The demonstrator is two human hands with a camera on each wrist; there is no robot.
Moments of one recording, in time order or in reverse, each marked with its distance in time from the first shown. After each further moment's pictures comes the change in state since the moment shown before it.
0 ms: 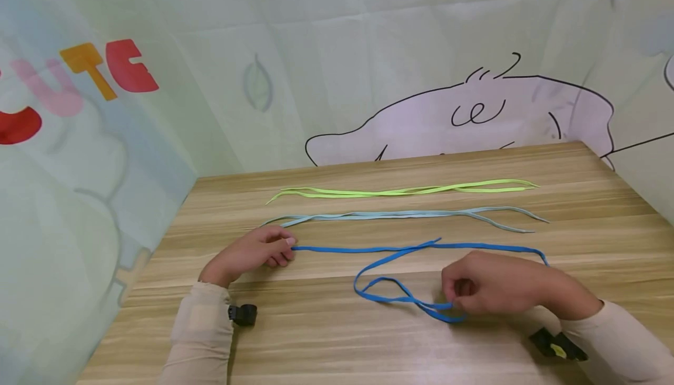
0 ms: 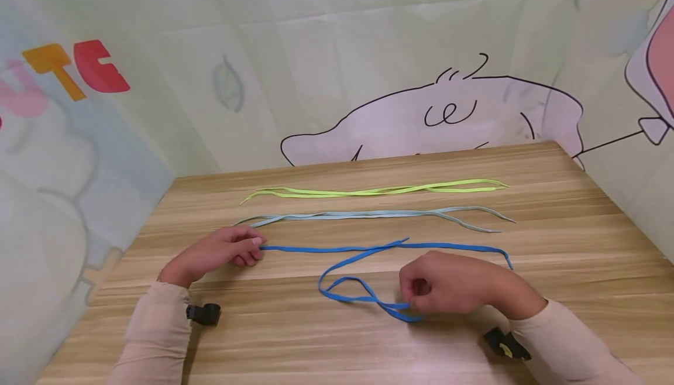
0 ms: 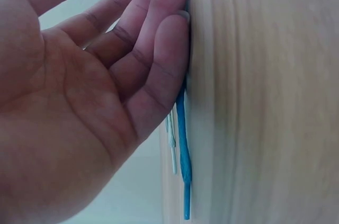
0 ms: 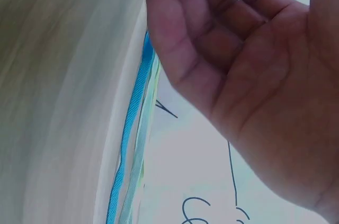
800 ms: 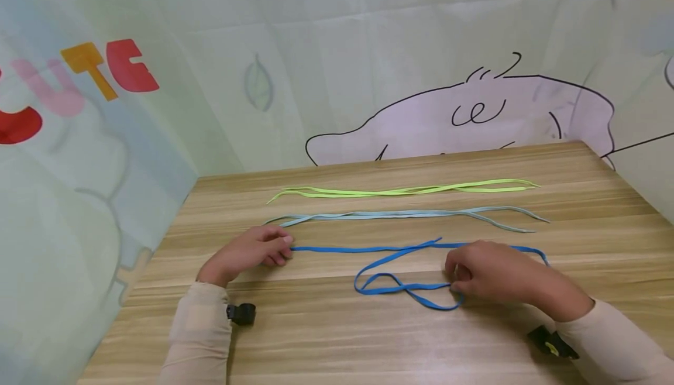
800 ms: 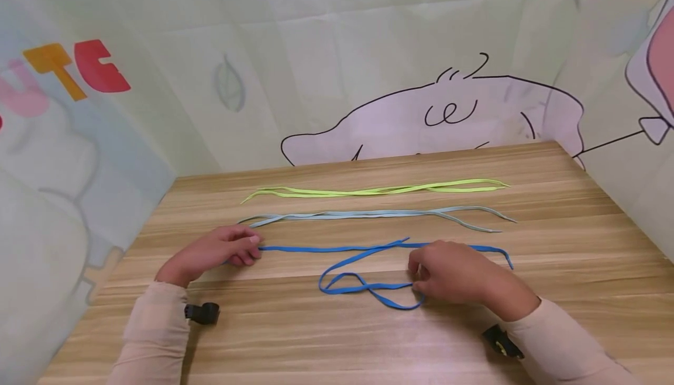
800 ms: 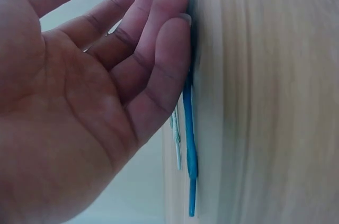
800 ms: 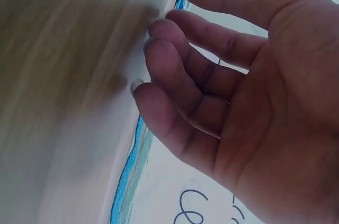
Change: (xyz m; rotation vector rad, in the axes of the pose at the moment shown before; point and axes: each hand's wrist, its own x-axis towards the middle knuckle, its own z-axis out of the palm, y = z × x) left_hand -0.003 -0.002 -0.005 0.023 0.012 0.019; right_hand 0.007 0.011 0.002 -0.323 0.161 0.247
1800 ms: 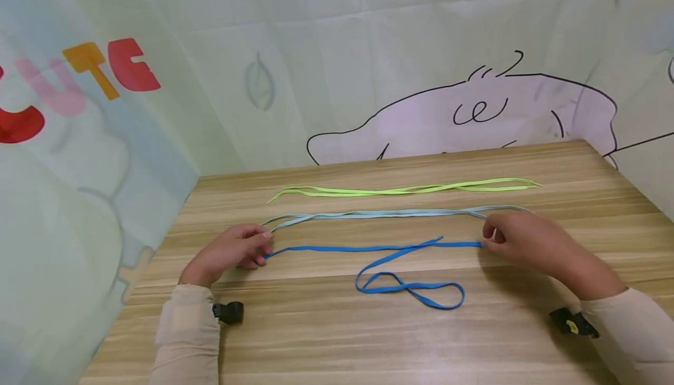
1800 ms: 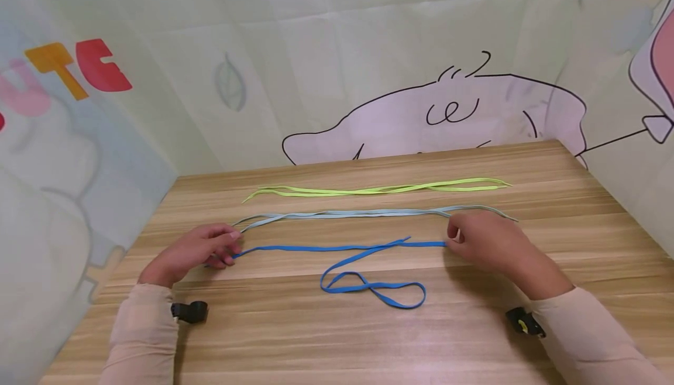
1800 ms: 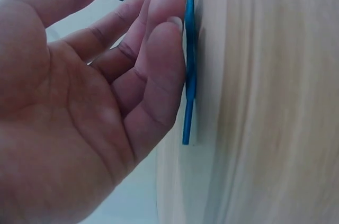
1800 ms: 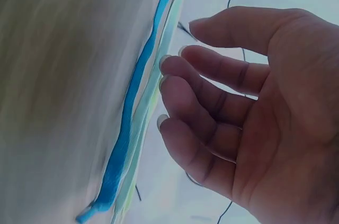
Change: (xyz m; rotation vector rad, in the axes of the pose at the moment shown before) left_hand -0.012 -0.017 -0.022 -0.082 0.094 -0.104; right_hand -0.010 0.046 -0.028 -0.160 0.207 0.211
